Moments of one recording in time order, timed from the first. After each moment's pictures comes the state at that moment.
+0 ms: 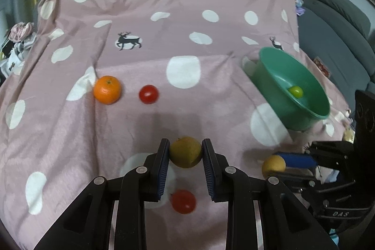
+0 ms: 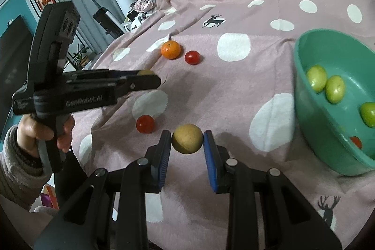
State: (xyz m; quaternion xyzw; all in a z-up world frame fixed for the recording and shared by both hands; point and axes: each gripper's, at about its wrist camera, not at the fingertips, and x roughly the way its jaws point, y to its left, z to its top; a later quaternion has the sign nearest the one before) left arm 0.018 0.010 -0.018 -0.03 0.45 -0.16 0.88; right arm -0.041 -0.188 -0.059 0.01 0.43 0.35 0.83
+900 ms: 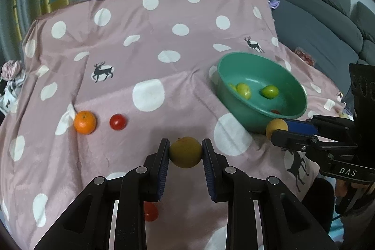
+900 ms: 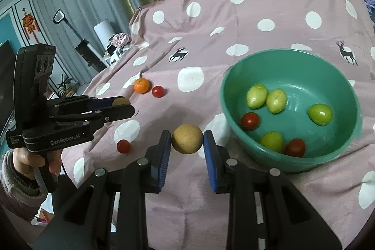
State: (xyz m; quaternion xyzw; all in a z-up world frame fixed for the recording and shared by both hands) left arm 0.005 -0.044 0.016 0.03 0.41 -0.20 0.89; right arm -0.045 -0.253 -0.030 0.06 0.37 0.28 0.88
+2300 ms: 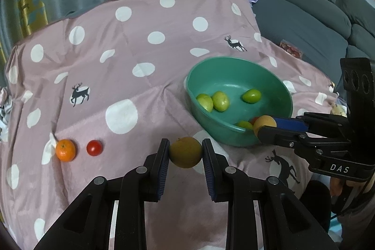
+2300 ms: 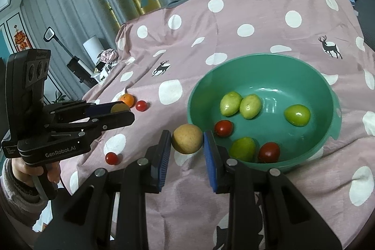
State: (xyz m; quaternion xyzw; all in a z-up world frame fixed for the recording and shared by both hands) left arm 0.015 -0.089 0.026 0.07 0.40 -0.24 0.88; right arm -0.037 -0.292 -0.027 0.09 0.36 0.25 0.90
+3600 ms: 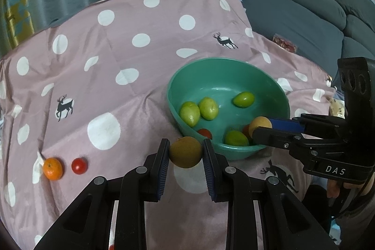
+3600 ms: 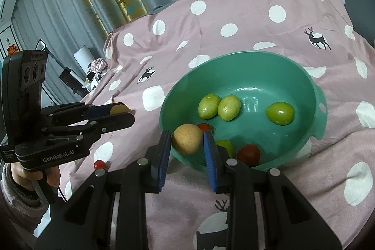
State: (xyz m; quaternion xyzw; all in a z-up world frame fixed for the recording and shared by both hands) left arm 0.034 -0.121 0.022 0.09 0.40 -0.26 0.87; right arm -0.023 -0.318 -0.037 0.12 0.35 0.22 0.90
